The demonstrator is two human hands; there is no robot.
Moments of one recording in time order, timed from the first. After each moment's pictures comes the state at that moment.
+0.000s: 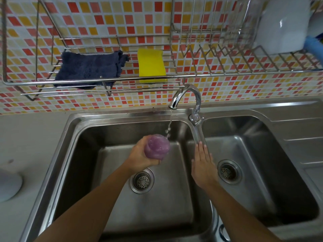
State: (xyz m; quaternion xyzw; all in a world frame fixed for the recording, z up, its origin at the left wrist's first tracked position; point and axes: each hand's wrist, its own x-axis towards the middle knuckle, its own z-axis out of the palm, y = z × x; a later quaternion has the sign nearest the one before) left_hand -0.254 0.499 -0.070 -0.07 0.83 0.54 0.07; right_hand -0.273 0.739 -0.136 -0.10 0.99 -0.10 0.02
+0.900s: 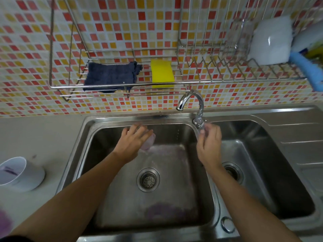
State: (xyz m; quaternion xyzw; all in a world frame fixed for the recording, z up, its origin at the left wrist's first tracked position) left_hand -0.246 0.446 -0.018 0.15 0.98 -0.06 -0.07; right_hand -0.281 0.706 -0.021 -0.09 0.87 -0.42 -0.24
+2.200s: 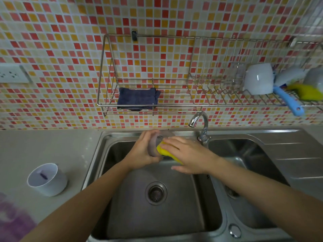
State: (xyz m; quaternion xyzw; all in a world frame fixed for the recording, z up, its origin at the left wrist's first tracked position) left_hand -0.199 0.435 0.055 0.10 0.89 0.44 -0.08; right_hand -0.234 0.641 0.093 -0.56 0.82 0.01 -0.13
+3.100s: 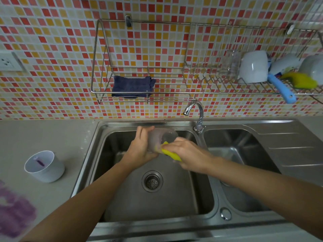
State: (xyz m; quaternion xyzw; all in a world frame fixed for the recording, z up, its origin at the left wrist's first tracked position) left_hand -0.175 0.455 0.038 0.08 0.92 0.35 -0.14; right_hand -0.205 0.654 0.094 -0.51 0.85 -0.12 0.01
